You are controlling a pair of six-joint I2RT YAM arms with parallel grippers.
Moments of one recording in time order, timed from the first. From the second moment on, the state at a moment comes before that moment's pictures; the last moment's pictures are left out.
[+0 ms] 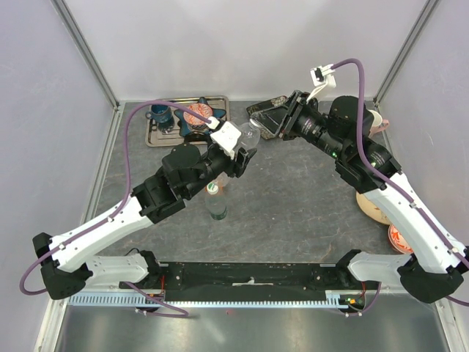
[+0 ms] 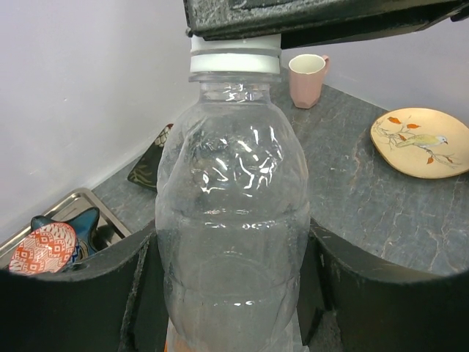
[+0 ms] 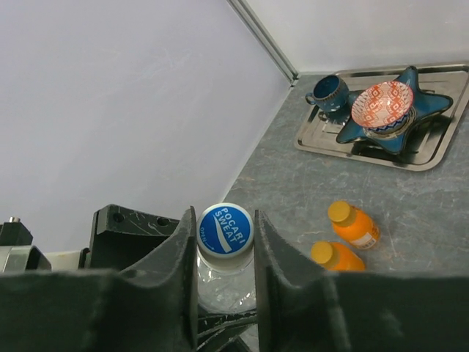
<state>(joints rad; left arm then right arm) -1.00 1.12 1.19 -0.07 -0.24 0.14 0.67 1.21 1.57 -0.37 -0.10 0.68</state>
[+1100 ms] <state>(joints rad) -0.66 1.22 1.19 0.44 1.25 -0.61 0.66 1.11 1.55 -0.21 -0.82 0.25</state>
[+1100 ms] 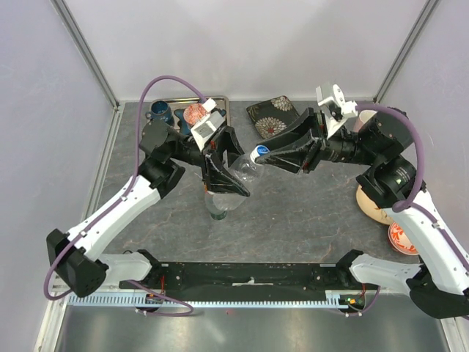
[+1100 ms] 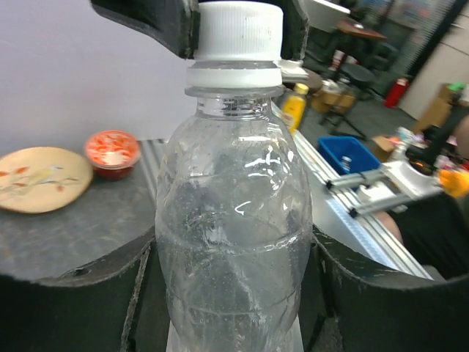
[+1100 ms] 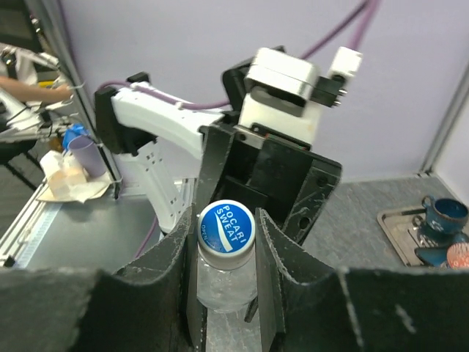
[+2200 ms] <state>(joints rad) -0.66 1.26 1.22 0.39 1.33 -0.61 0.67 1.10 1.41 -0.08 -0.87 0.32</state>
